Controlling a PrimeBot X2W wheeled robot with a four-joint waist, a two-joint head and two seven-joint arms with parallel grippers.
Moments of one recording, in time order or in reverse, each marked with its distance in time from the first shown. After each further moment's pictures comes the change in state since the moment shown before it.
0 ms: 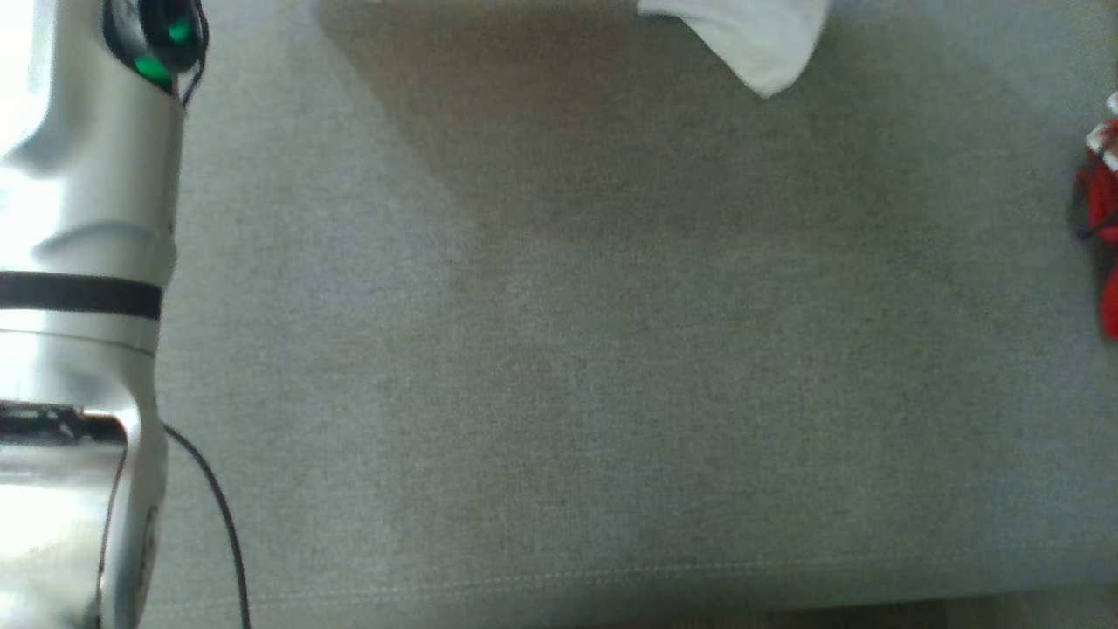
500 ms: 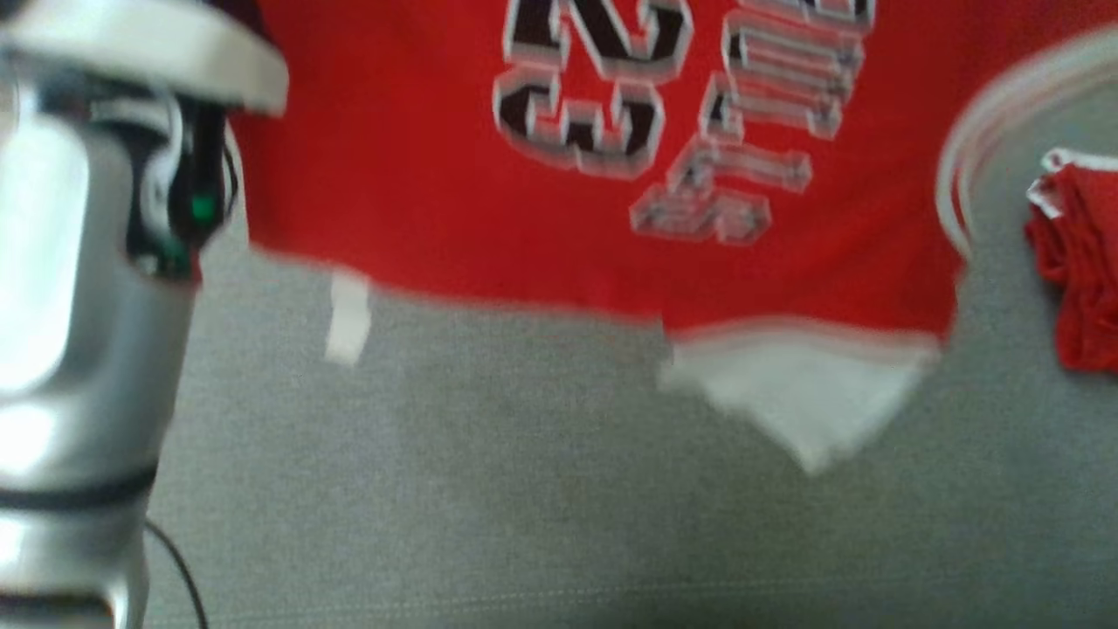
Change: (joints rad) left arm 0.420 0.125 -0.048 -0.746 0.019 0.108 0.244; right arm 0.476 -0.082 -0.409 -0.626 -0.158 0.000 0.342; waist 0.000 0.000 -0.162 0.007
